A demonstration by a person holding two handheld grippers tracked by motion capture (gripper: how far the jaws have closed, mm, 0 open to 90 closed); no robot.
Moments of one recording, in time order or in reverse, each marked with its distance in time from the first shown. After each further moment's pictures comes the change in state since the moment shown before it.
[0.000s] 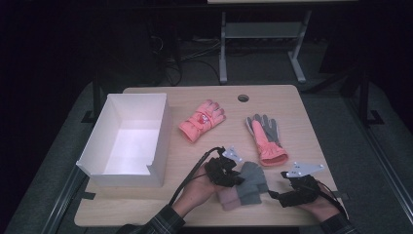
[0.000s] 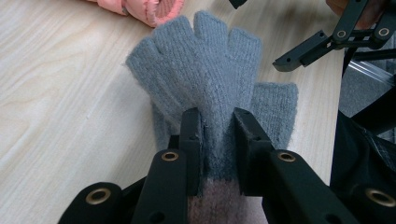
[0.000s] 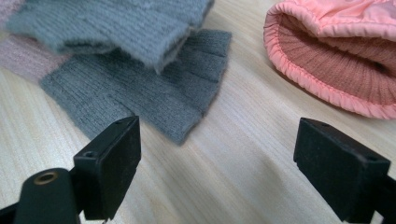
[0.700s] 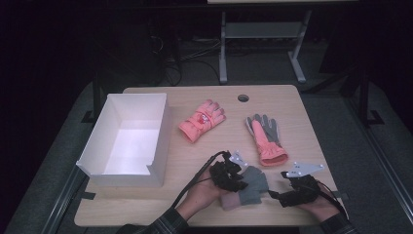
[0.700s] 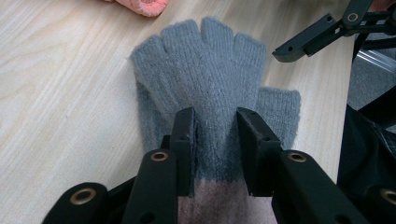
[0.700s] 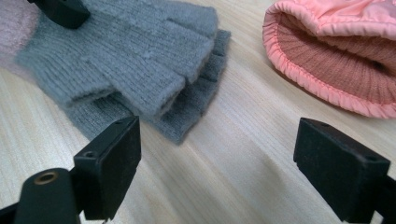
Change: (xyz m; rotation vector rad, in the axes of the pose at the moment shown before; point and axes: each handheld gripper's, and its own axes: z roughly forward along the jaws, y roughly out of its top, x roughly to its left) left arm -0.008 0.000 0.014 0.035 0.011 -0.002; right arm 0.000 0.000 0.000 0.003 -0.002 0.002
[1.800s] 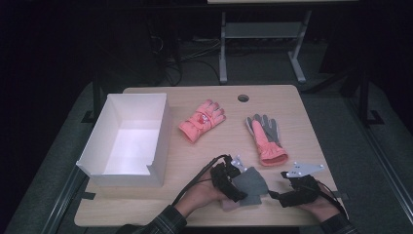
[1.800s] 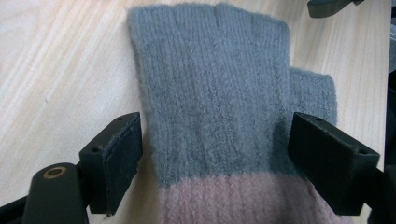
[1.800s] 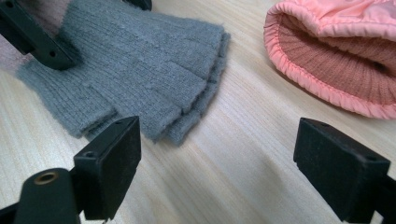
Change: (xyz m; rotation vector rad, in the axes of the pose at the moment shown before) left arm 0.012 -0.012 0.024 0.076 -0.020 0.053; right arm 0.000 0.000 0.000 -0.002 0.001 -0.009
